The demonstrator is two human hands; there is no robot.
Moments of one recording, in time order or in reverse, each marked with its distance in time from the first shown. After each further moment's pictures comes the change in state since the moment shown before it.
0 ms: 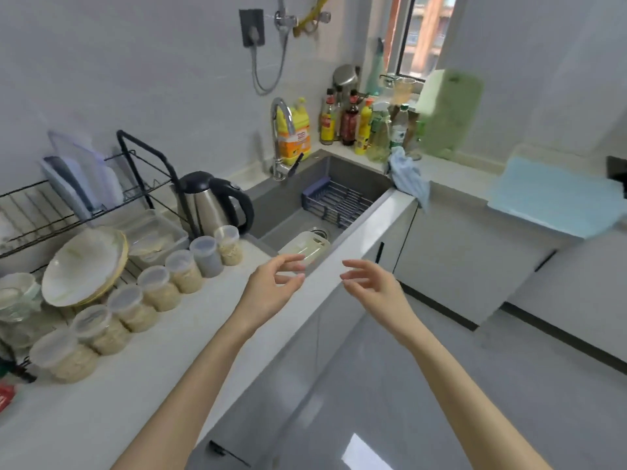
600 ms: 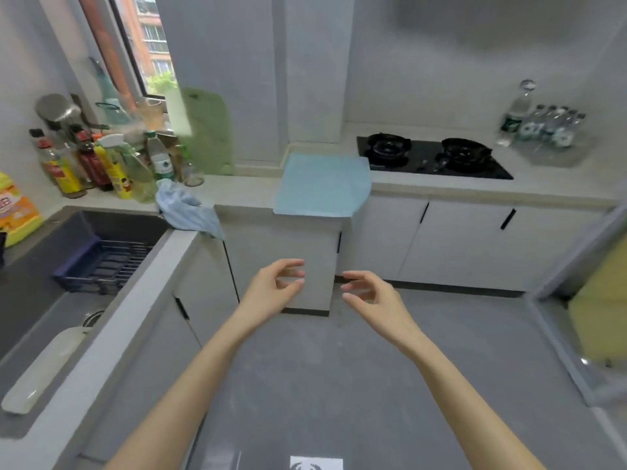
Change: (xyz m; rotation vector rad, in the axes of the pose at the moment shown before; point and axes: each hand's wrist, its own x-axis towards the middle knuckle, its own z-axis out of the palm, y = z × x) left_hand 0.109 0.174 0.405 0.052 -0.589 0.290; right_hand -0.075 0.124 -0.374 -0.104 0.551 0.238
